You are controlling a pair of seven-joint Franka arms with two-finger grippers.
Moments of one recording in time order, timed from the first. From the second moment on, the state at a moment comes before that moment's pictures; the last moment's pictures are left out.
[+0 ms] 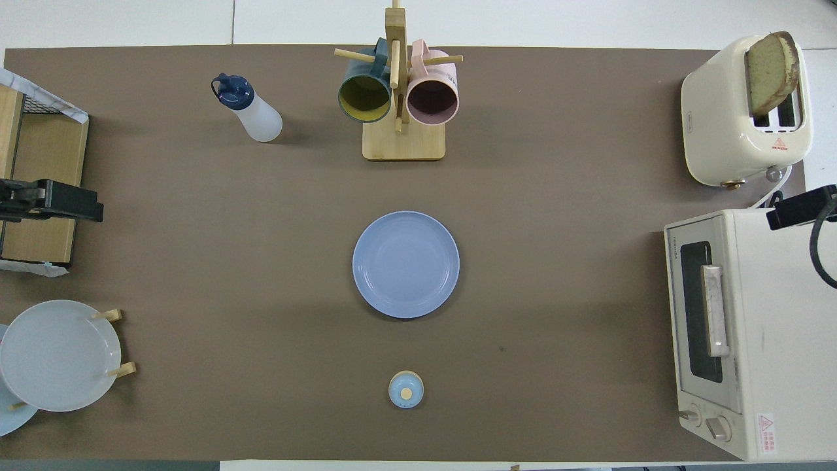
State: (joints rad) left arm -0.04 -0.08 -0.08 -1.62 0.00 1.57 -0.04; right arm -0.02 -0.01 -0.05 -1.53 -0.03 1.45 -0.20
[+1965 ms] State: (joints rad) left arm -0.18 0.12 -0.09 -2.45 0.00 3.30 -0.17; right arm -0.16 0.31 -0.05 -1.62 -0.09 2.39 -0.40
